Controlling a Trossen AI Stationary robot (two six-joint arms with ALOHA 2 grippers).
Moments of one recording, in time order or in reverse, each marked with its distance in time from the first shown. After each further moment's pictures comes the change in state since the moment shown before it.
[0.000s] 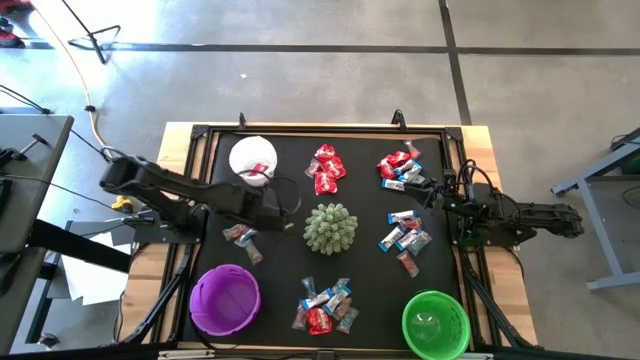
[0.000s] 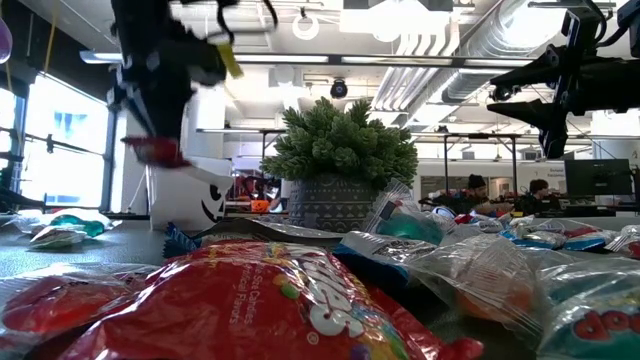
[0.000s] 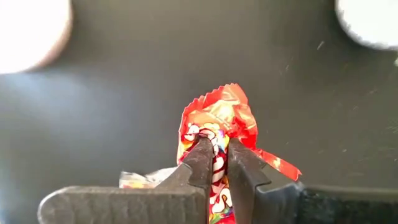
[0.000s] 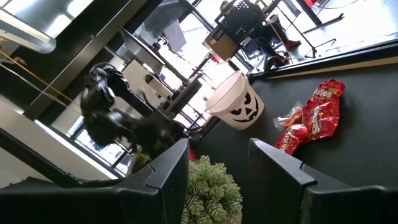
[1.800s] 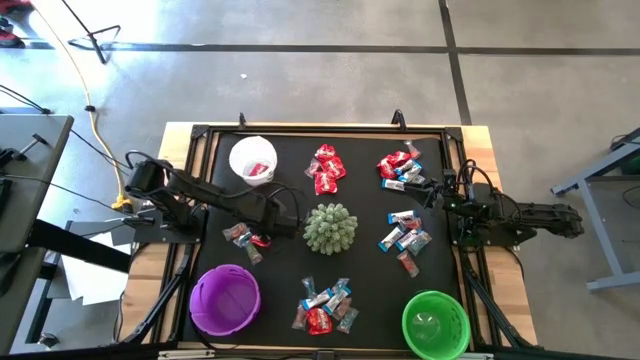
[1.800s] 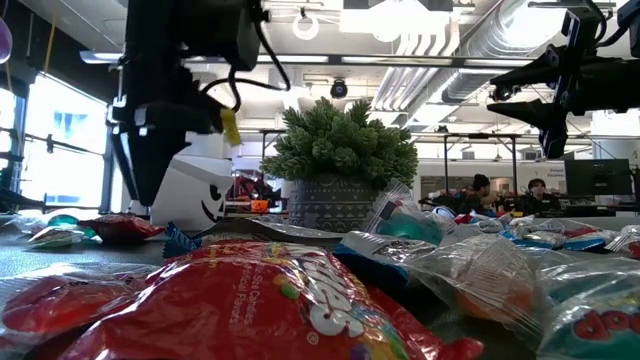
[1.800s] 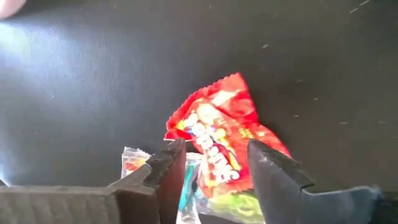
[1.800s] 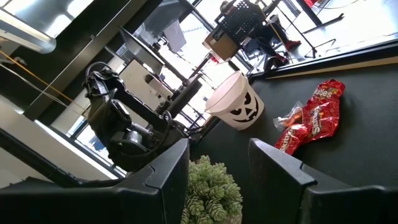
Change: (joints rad) left arm 0.003 0.235 0.025 -0.062 0.110 -0.009; right arm 0.000 0.000 0.000 0.000 0.000 0.000
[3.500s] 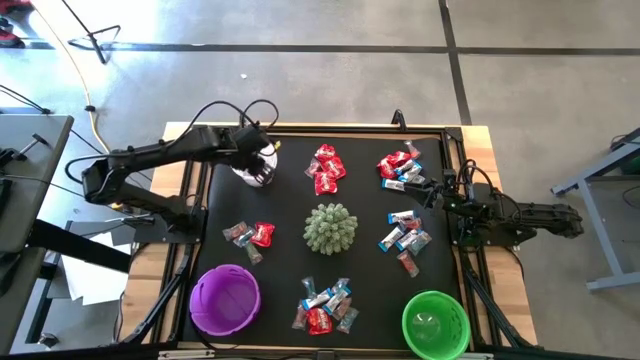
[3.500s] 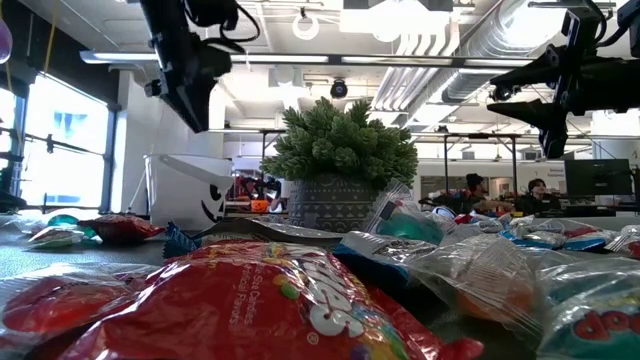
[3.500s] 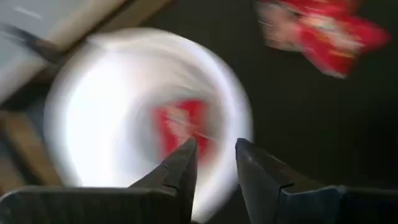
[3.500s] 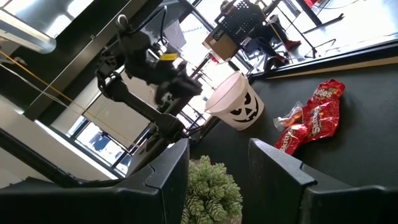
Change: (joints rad) left arm 0.560 -0.408 0.038 0.061 -0.035 0.523; right arm 0.000 0.000 0.000 0.000 0.000 0.000
